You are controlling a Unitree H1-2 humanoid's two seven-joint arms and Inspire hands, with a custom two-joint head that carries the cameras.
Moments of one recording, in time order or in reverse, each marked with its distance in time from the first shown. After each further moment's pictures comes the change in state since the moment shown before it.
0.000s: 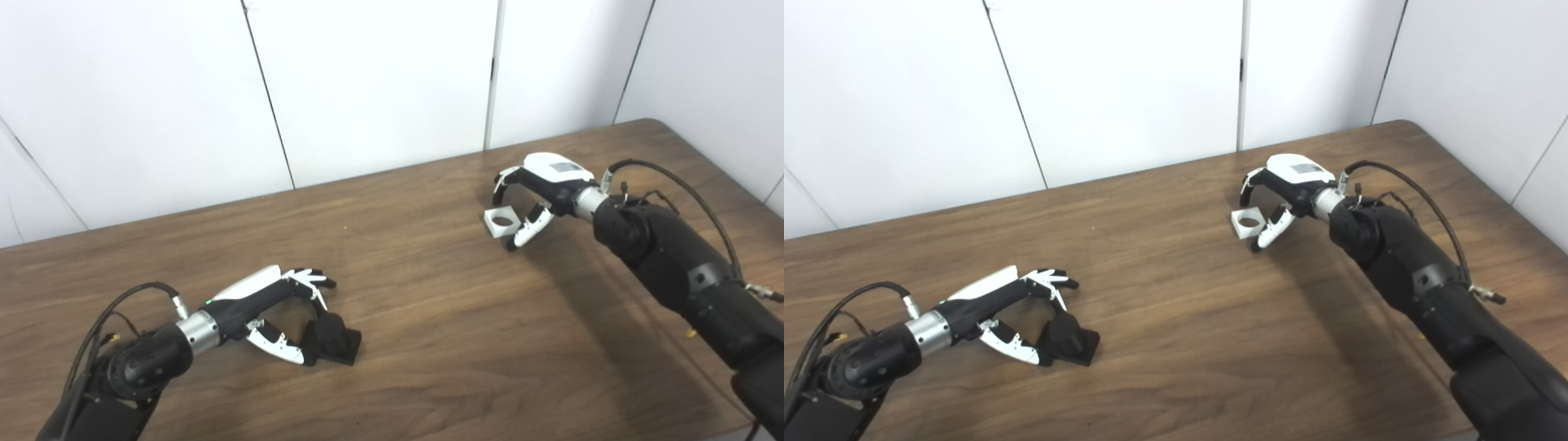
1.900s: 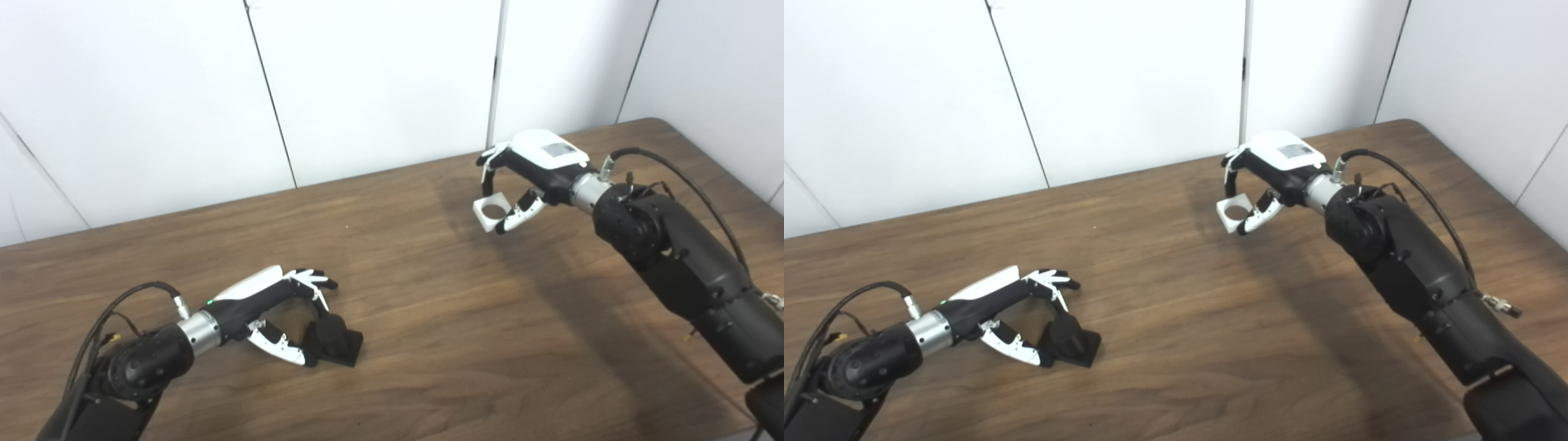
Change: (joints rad) left arm -0.002 0.002 -0.005 -0.015 0.002 0.013 -0.004; right arm 0.061 -0.019 -0.068 -0.387 -0.018 0.026 0.134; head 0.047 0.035
